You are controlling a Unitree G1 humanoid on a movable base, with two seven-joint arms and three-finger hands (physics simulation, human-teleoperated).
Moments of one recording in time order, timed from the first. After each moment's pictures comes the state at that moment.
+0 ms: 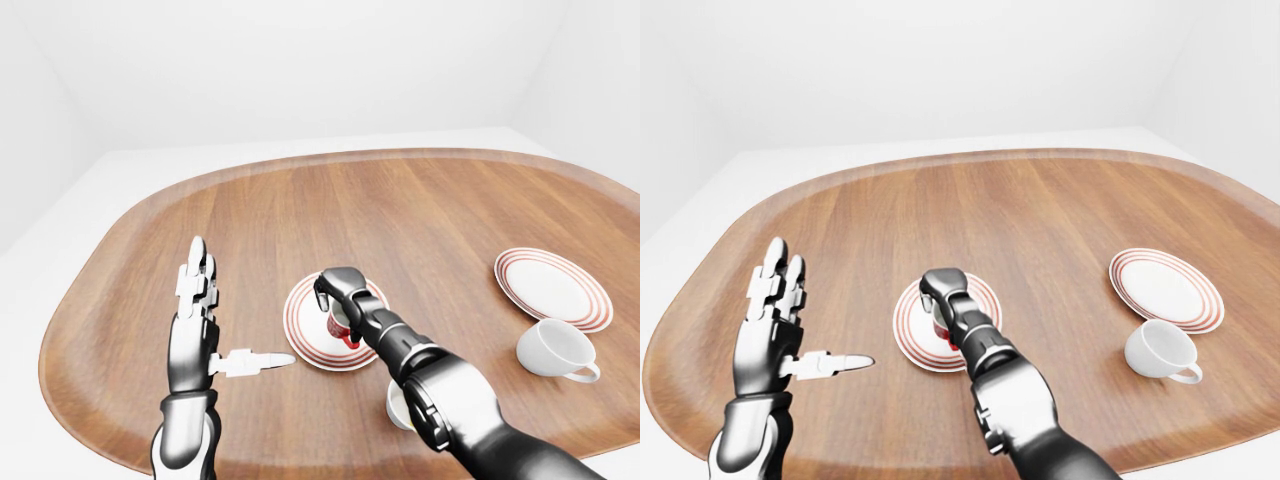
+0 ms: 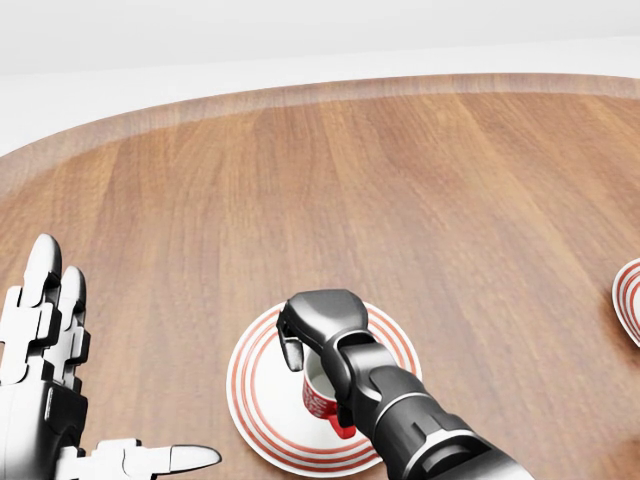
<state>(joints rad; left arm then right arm) 0.31 -0.01 0.01 -0.53 0.11 -0.09 -0.02 -0.90 0.12 0.06 1.39 -1.26 -0.09 -0.21</state>
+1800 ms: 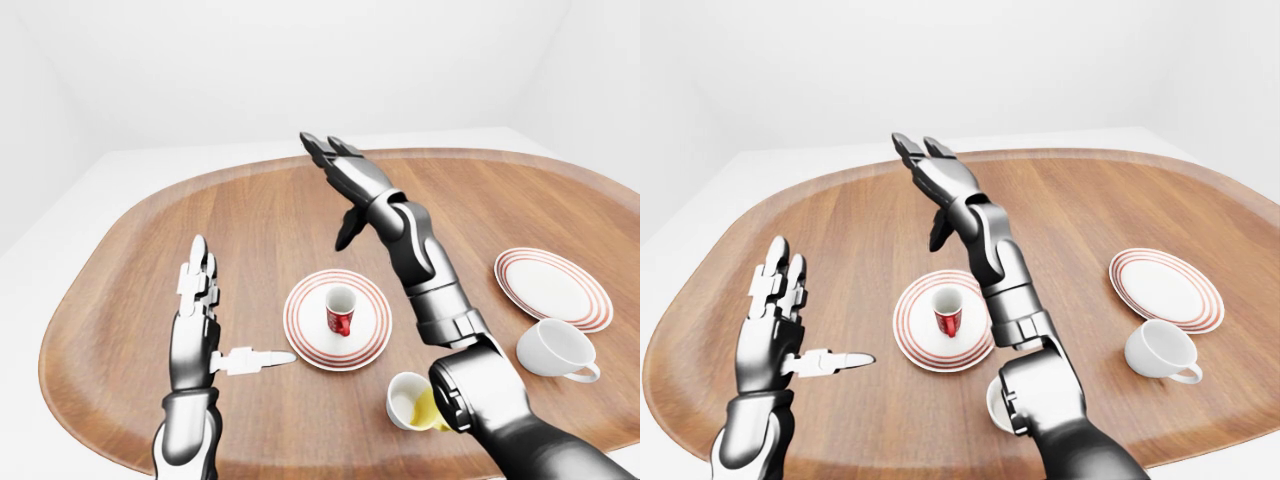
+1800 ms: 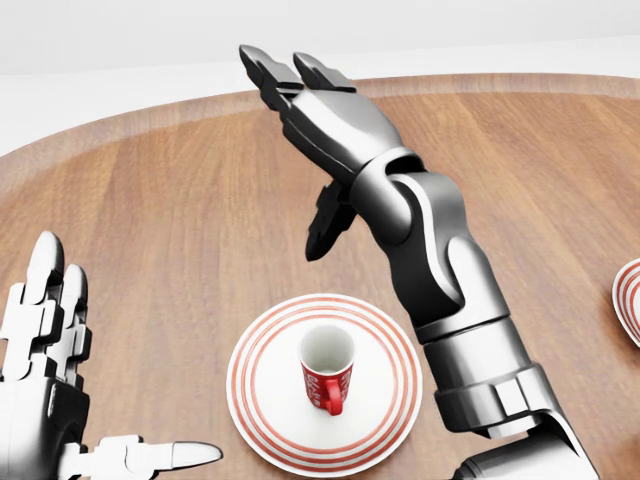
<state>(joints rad) 0.30 -0.01 0.01 -0.52 0.12 -0.09 -0.02 -0.93 -0.04 0.05 0.46 -0.97 -0.08 0.34</state>
